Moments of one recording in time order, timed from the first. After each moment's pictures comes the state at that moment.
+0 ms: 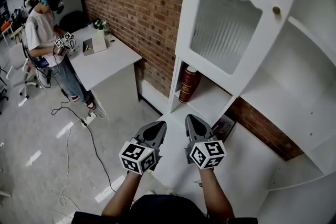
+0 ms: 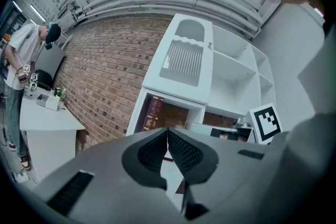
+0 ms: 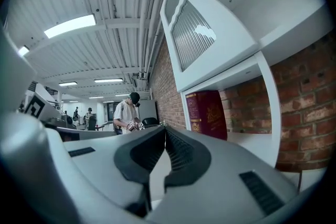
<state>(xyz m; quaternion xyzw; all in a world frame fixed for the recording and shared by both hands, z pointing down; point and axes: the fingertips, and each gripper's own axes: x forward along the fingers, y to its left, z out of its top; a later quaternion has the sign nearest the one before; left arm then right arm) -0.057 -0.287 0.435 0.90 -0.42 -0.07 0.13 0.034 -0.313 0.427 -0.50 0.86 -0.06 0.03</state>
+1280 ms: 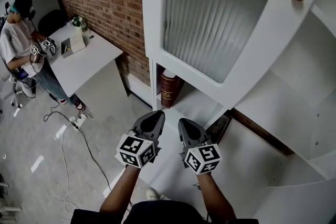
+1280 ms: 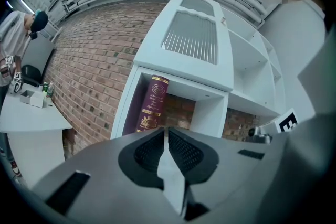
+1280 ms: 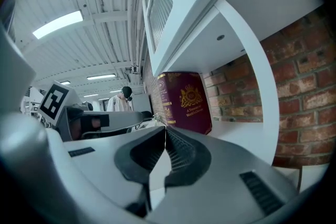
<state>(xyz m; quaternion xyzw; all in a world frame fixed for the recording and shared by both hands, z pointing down) 0.020 -0.399 0.456 0.91 -0.39 -0.04 0.12 0.087 -0.375 0.478 -0.52 0.85 -0.11 0.01</state>
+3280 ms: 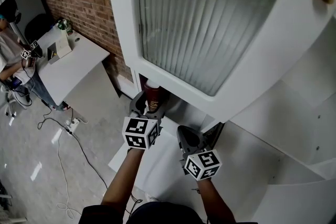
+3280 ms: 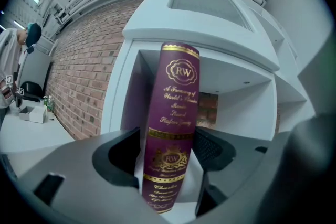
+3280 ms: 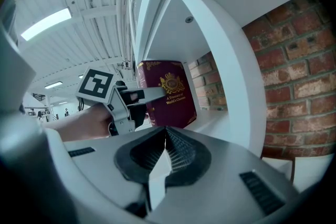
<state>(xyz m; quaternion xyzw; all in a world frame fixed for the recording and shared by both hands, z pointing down) 0.067 -0.510 0.458 0.90 -0.43 0.00 0.08 0.129 -0.394 0.513 -0.54 0.83 -0.15 0.00</state>
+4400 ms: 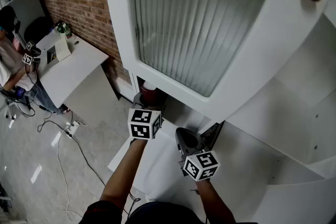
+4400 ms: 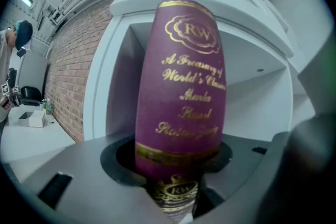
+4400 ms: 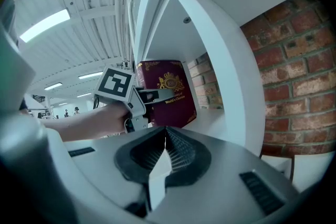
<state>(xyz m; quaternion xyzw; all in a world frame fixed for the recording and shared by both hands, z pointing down) 0.085 -0.541 0.470 0.89 -0.44 0.04 0.07 0.131 -0.393 0.517 -0.53 0.83 -0.16 -0.01</state>
